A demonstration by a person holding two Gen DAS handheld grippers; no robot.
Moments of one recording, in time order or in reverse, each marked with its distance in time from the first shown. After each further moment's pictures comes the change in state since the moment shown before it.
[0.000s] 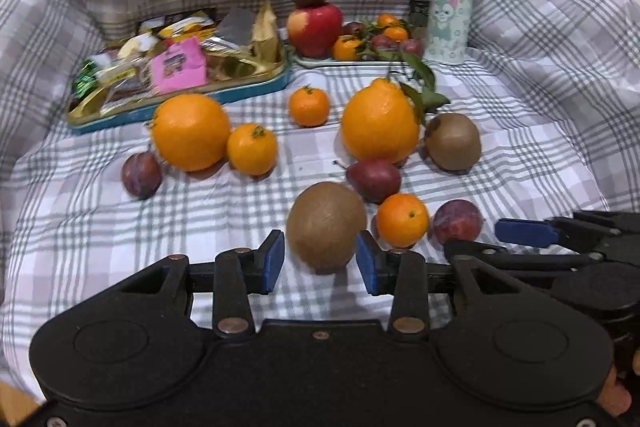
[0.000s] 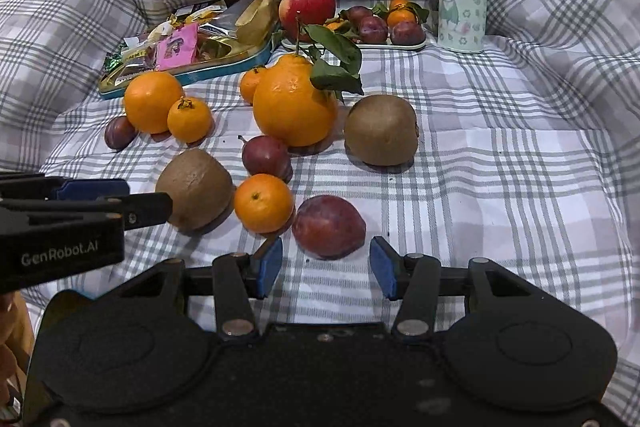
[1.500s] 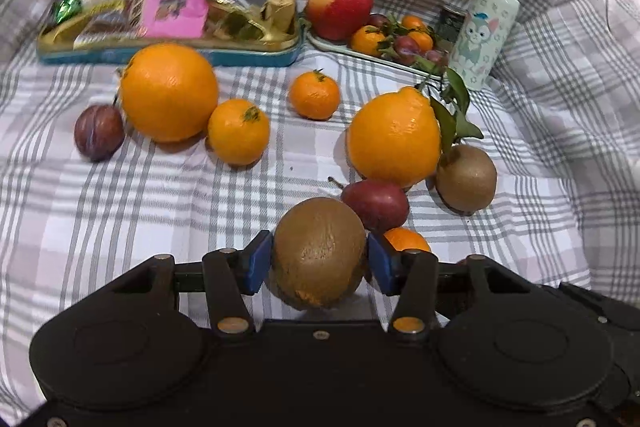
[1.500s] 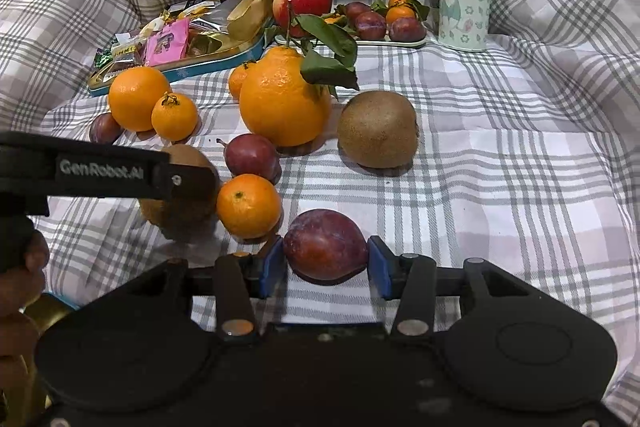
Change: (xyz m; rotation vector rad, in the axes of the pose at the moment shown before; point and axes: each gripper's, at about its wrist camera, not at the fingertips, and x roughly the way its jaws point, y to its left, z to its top) left arm 0.043 0.029 0.011 -0.264 0.054 -0.119; right arm 0.014 -0.005 -0.001 -0.013 -0.008 -0.014
